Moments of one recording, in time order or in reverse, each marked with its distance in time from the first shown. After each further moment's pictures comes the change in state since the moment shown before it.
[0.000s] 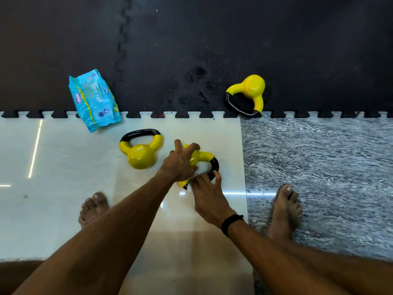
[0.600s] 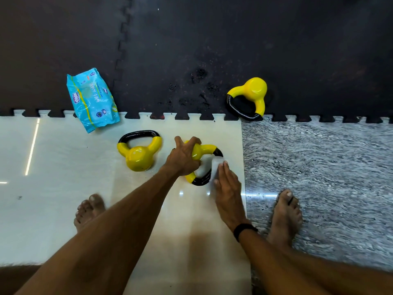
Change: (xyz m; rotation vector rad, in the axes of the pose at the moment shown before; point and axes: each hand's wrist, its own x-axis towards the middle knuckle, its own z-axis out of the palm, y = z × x) left_hand 0.021 0.012 -0.007 -0.144 0.006 -0.099; right_hand -0.012 0.036 0.014 0.588 0.257 0.439
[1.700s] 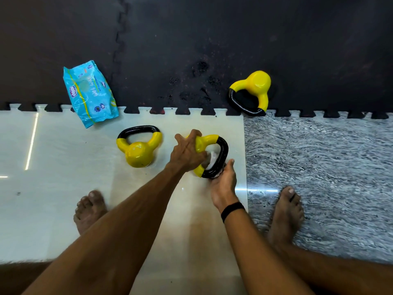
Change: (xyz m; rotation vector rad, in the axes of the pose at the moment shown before) left_hand 0.001 0.015 0.002 -0.138 0.035 -0.116; right_hand 0.050 -0.040 0.007 1.408 0.154 1.002
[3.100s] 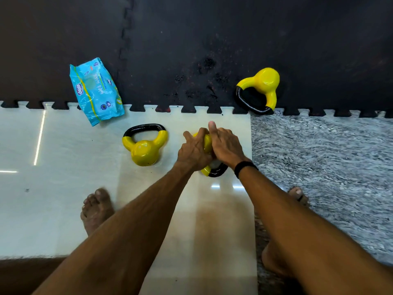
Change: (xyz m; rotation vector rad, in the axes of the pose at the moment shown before) left_hand 0.002 0.000 0.008 0.085 -0.021 0.044; right_hand 0.031 -0.056 0.049 -1.571 -0.209 -0.683
